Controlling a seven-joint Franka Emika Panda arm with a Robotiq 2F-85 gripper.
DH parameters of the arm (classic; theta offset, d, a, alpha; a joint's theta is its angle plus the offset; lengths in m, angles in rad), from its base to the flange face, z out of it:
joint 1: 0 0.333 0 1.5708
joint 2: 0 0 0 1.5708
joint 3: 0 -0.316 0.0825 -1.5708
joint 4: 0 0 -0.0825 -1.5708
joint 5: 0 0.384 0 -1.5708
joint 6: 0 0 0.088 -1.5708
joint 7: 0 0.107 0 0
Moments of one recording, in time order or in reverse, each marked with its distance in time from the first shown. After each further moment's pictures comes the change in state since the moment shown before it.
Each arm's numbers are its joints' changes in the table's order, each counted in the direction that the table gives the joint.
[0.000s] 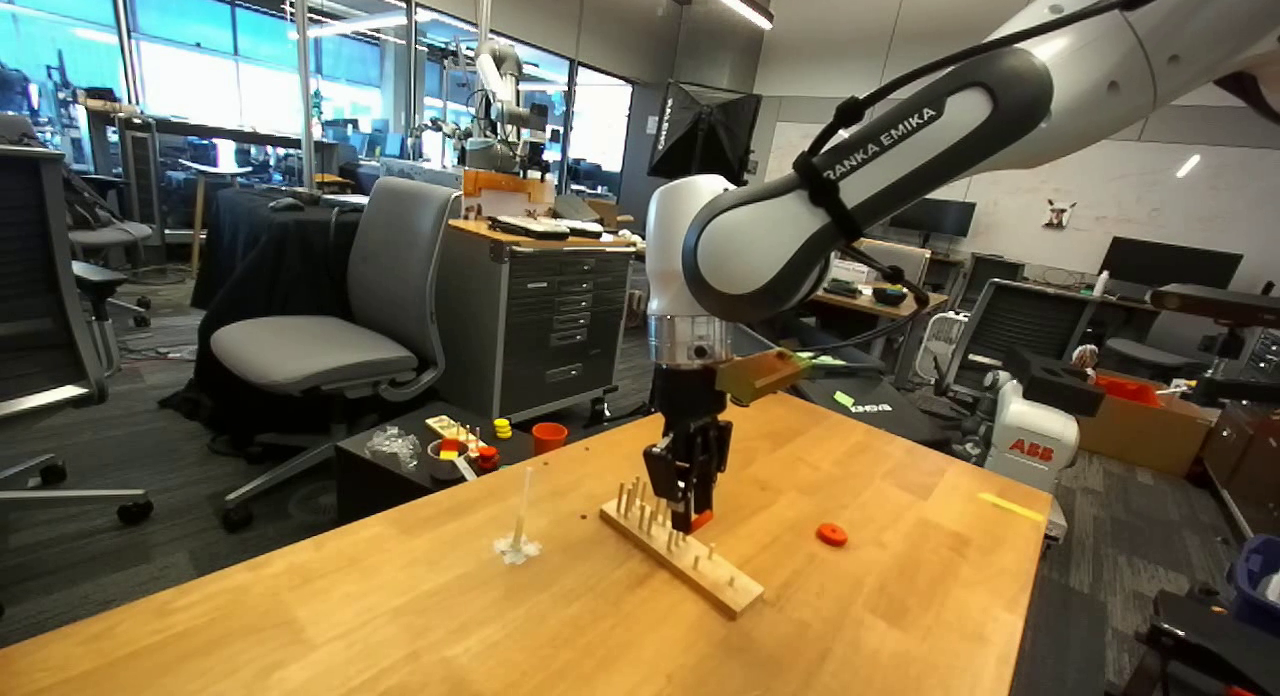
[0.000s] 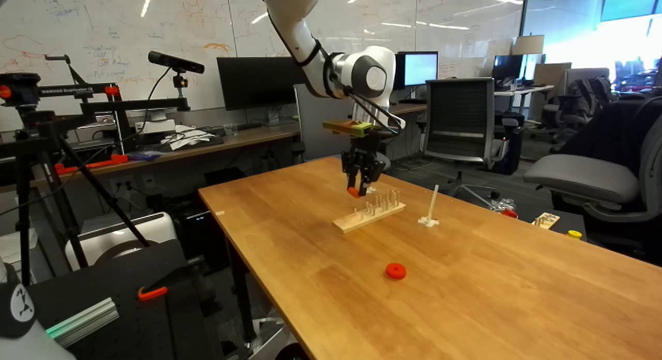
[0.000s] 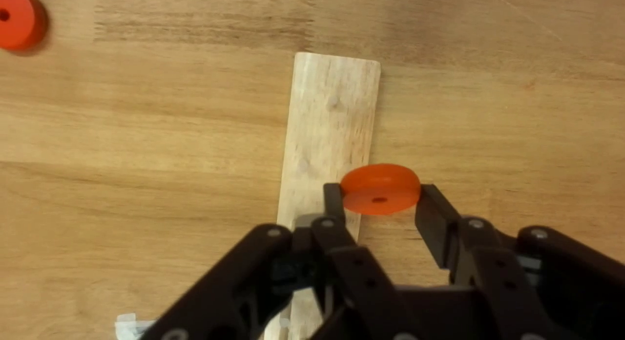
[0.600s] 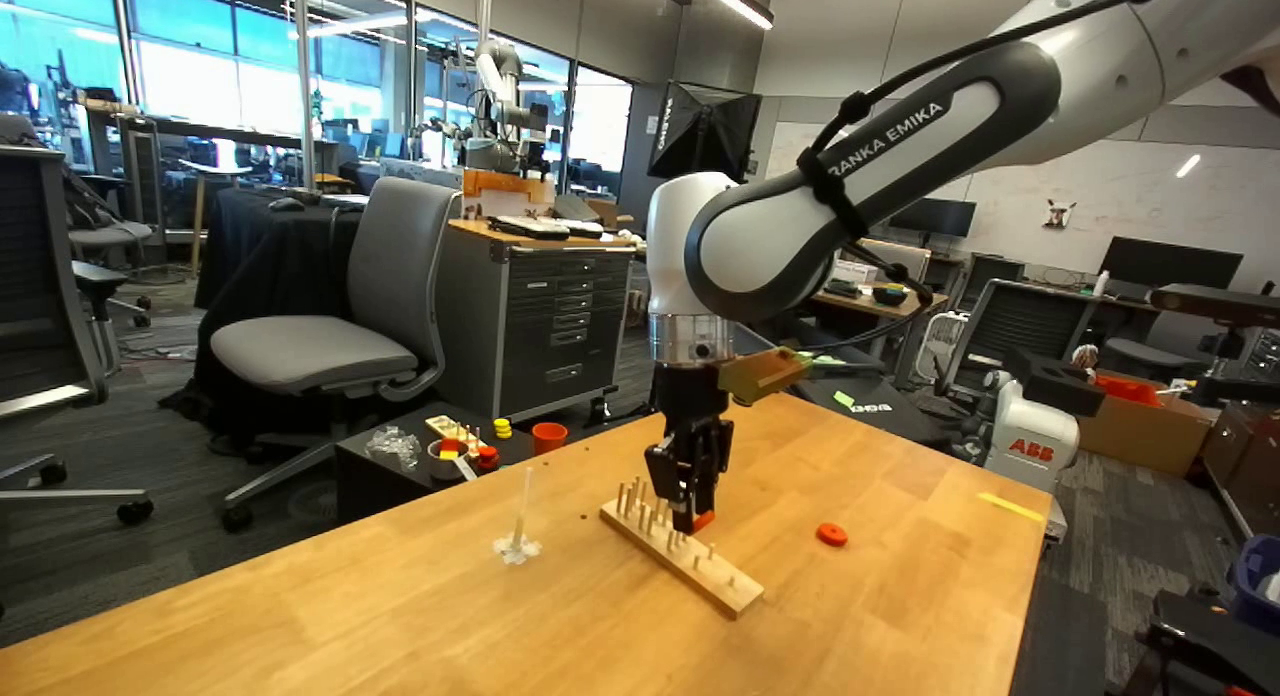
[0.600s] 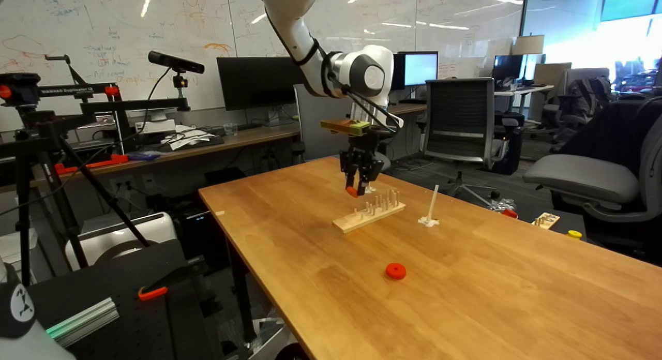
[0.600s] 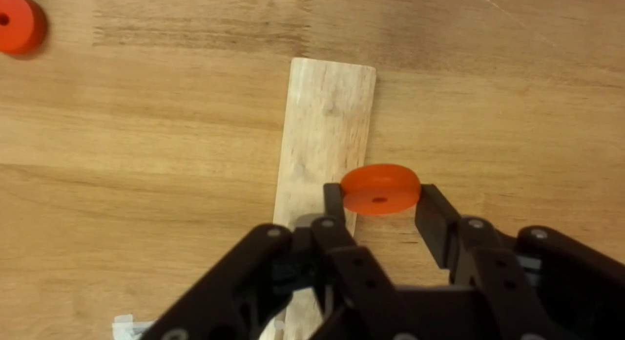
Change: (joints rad) arm 0.005 0.013 0.000 -0.016 0.000 -0.004 0.000
